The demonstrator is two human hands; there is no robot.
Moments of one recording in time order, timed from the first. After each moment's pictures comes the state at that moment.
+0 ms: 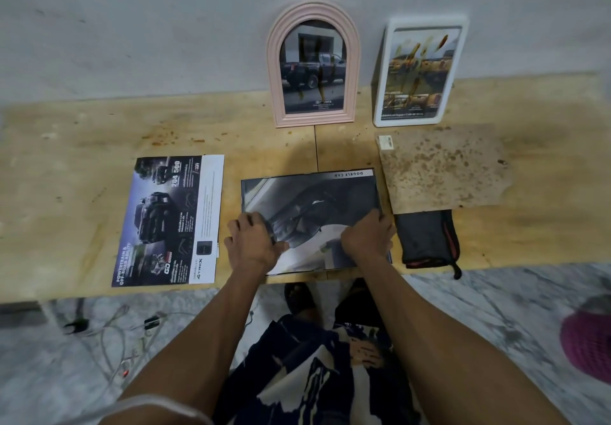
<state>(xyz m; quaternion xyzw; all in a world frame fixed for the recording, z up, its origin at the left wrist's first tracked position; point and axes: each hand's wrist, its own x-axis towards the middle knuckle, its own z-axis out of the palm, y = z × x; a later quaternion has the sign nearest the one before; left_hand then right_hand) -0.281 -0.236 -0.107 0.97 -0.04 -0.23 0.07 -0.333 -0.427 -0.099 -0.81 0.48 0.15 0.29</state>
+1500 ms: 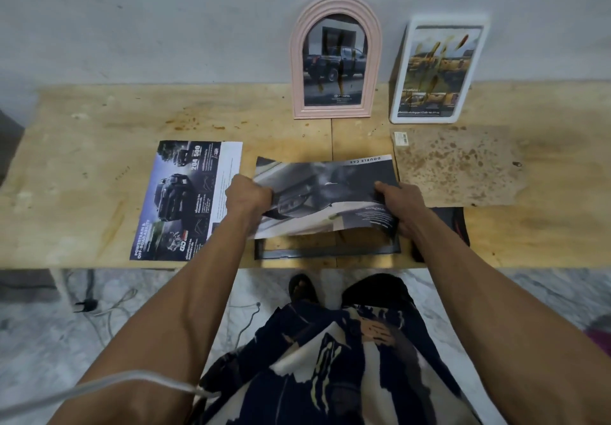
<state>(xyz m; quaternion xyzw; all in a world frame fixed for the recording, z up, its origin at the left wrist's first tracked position) -0.227 -0.228 -0.068 0.89 0.21 -0.20 0.35 -0.317 -0.483 -0.078 -0.62 0.47 0.06 0.62</state>
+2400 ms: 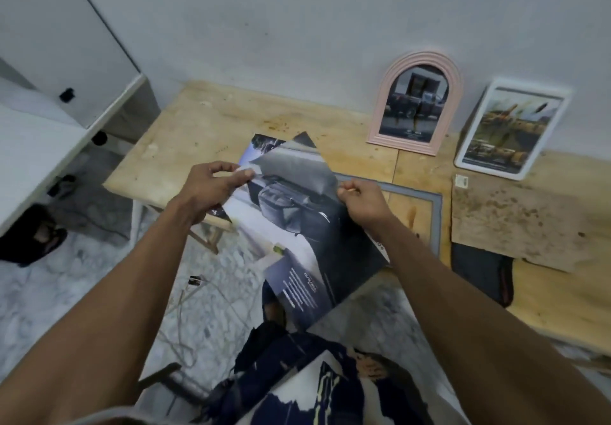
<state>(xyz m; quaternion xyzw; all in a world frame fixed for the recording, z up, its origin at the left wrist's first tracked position) -0.310 -0.055 0.037 0.77 0.21 -0.10 0.59 -0.311 -0.340 -0.025 -0.82 0.13 0.10 0.54</state>
